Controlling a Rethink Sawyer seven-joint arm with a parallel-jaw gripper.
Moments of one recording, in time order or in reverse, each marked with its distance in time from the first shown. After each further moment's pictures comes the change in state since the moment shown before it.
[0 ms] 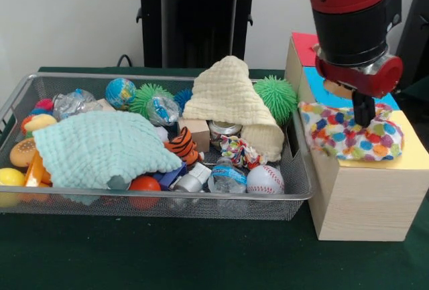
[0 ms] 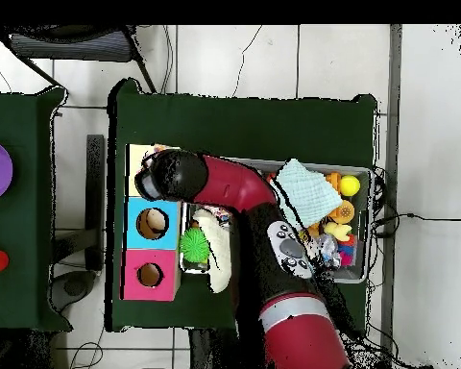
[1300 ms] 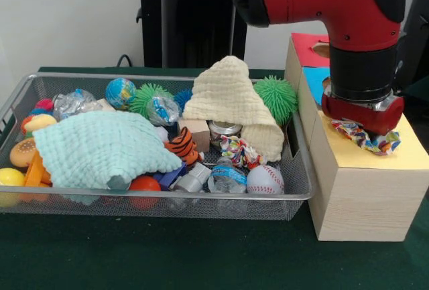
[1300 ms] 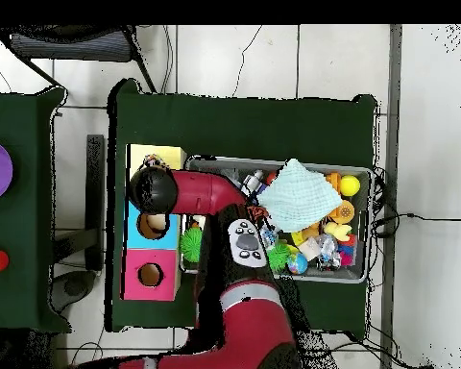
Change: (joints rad) arm 0.148 0.109 -0.141 -0.066 -0.085 -0.219 0.000
